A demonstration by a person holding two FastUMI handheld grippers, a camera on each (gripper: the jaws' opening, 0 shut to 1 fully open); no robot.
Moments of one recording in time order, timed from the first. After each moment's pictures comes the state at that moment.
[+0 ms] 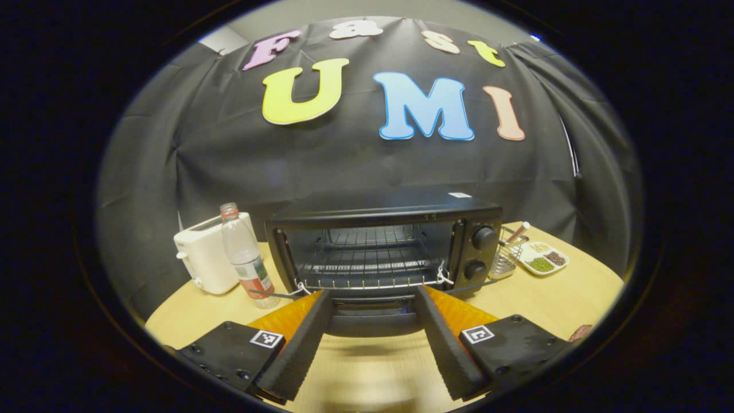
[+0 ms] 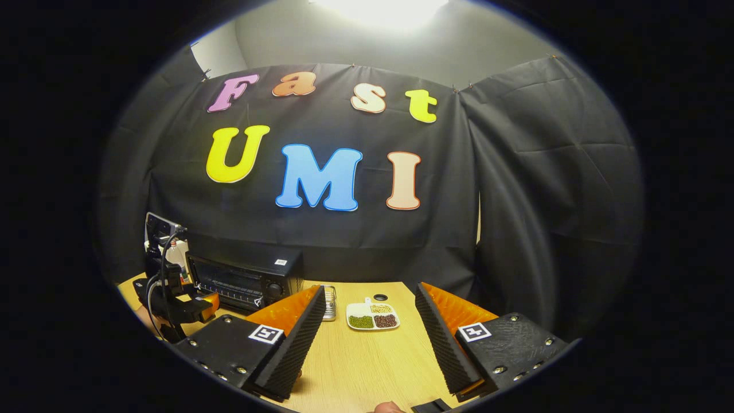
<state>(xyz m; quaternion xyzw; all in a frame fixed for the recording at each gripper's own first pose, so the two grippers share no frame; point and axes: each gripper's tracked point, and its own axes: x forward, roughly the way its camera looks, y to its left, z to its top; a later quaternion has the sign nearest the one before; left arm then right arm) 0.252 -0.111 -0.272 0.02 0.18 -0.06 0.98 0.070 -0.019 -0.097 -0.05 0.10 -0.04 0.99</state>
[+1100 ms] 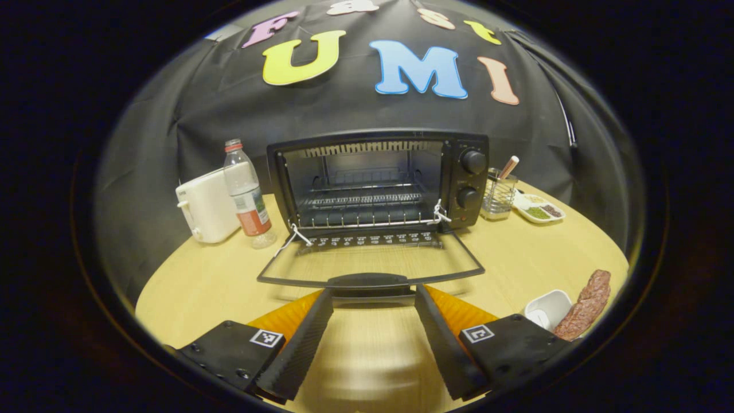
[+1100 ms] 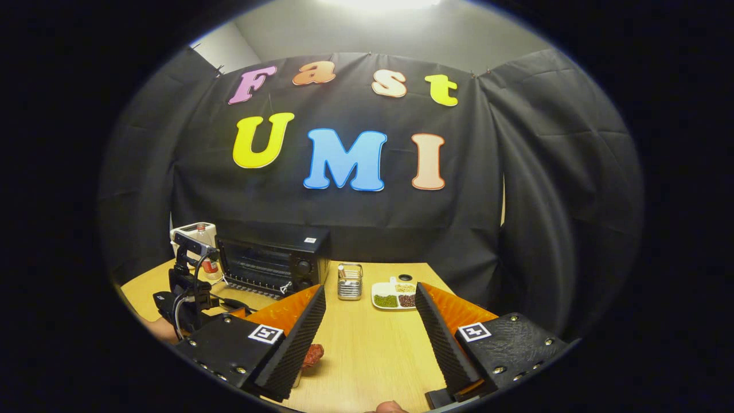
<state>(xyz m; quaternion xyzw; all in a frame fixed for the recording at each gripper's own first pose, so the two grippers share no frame) 0.183 -0.114 -0.328 0.02 0.25 -0.05 0.97 0.043 0.010 -0.131 -0.02 0.16 0.04 0.99</state>
